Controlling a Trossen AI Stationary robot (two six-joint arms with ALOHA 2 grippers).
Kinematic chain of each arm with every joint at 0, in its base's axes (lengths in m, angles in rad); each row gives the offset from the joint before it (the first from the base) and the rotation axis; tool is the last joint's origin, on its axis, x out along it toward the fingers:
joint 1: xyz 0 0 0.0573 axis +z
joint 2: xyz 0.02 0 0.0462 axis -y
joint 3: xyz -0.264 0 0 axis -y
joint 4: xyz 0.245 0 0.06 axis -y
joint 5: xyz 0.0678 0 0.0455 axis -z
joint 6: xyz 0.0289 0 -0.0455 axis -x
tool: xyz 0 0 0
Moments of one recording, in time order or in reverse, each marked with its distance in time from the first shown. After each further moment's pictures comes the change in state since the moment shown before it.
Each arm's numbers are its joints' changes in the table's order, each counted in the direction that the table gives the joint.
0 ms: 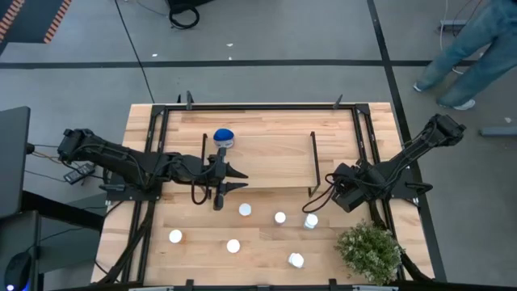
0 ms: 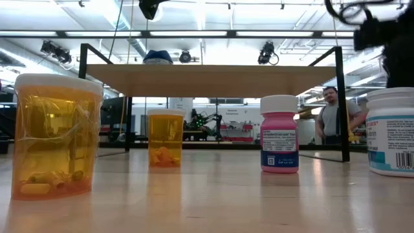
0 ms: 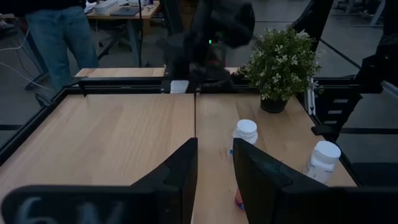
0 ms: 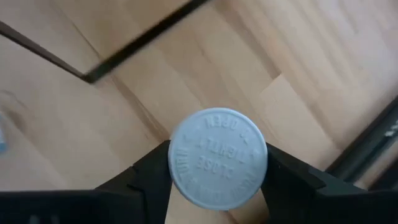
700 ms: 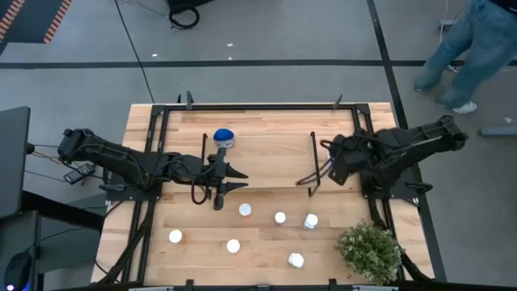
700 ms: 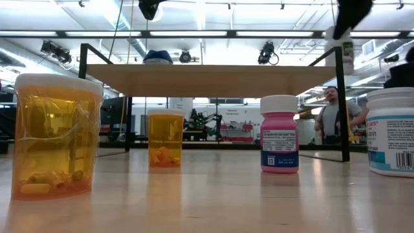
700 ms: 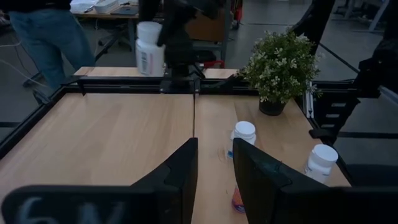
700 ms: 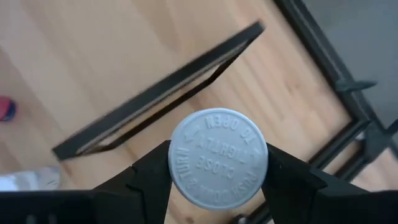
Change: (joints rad) left arm 0.000 0.000 0.000 0.003 0.000 0.024; right arm -0.282 -0.072 0.573 -0.289 0.066 0.434
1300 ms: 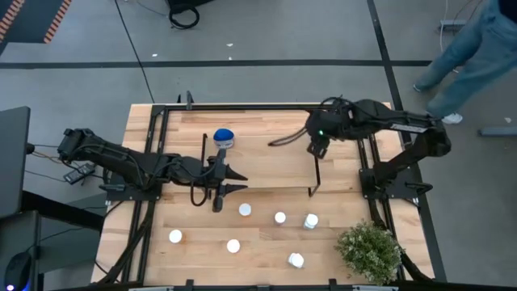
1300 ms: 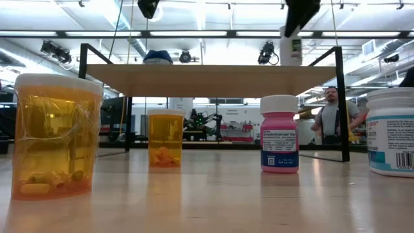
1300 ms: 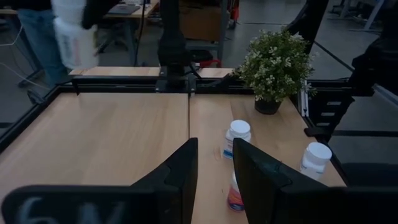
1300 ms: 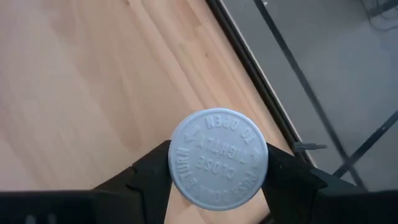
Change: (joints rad) left arm -0.017 0.000 0.000 -0.002 0.000 0.002; right arm -0.349 -0.214 0.309 0.100 -0.017 0.458
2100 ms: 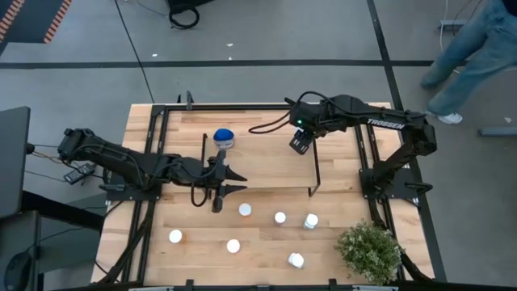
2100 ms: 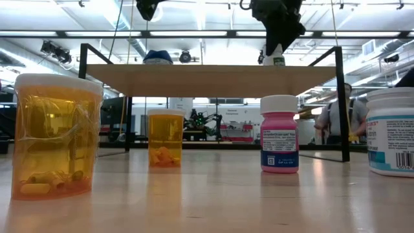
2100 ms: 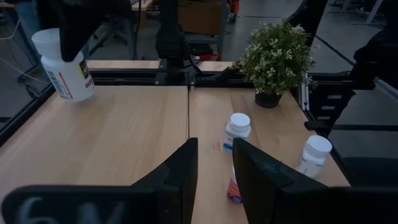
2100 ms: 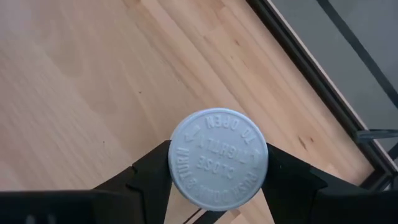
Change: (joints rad) left arm -0.006 0.000 0.000 -0.026 0.000 0.005; right arm -0.116 -0.127 -0.005 0.117 -0.184 -0.078
